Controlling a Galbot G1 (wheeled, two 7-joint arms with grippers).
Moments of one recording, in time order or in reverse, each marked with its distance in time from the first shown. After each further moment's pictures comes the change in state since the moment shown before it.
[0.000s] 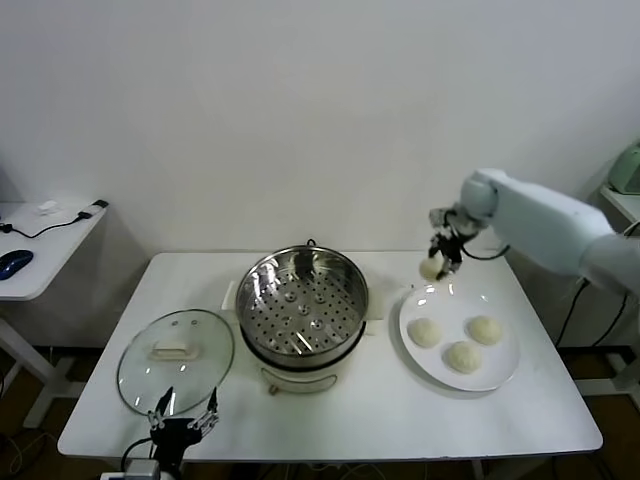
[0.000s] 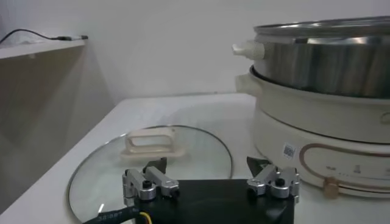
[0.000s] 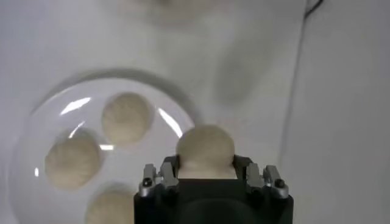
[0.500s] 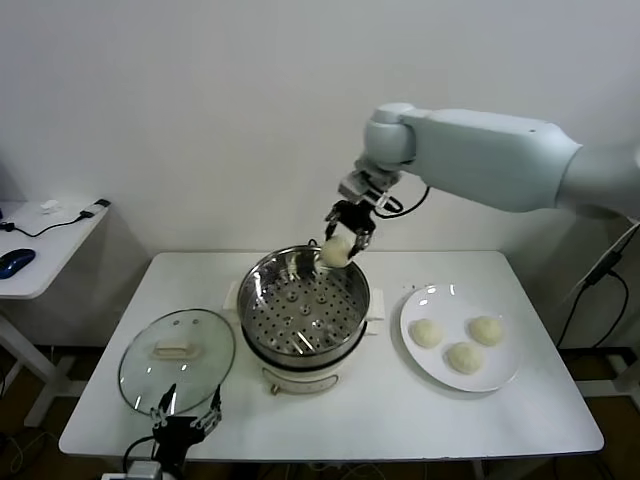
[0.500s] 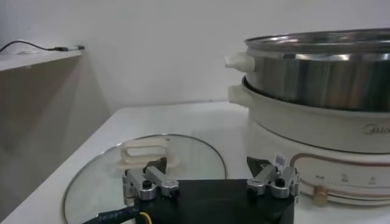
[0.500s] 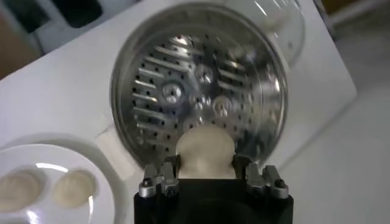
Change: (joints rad) left arm 0.017 0.004 0.010 -0.024 0.013 -0.015 0.000; right arm 0.140 0.230 -0.078 0.198 -0.008 0.361 0.000
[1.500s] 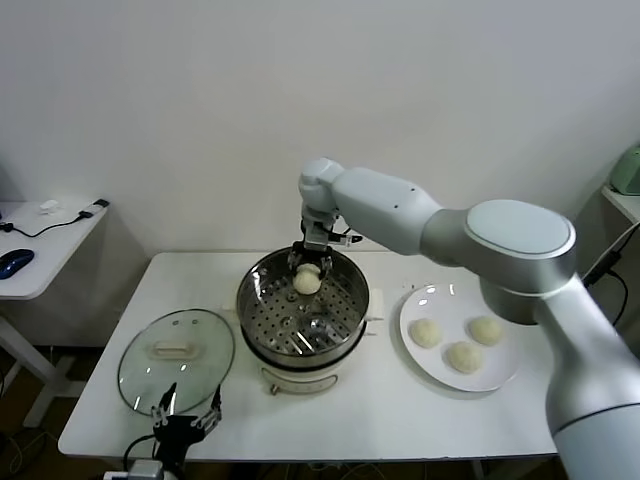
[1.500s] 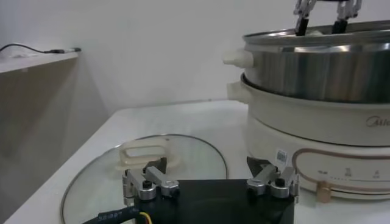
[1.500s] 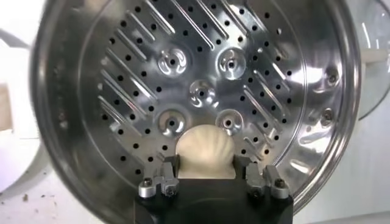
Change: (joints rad) left arm -0.018 0.012 0.005 0.024 0.010 -0.009 -0.003; right arm -0.343 0.284 0.202 -0.489 -0.501 0.387 0.078
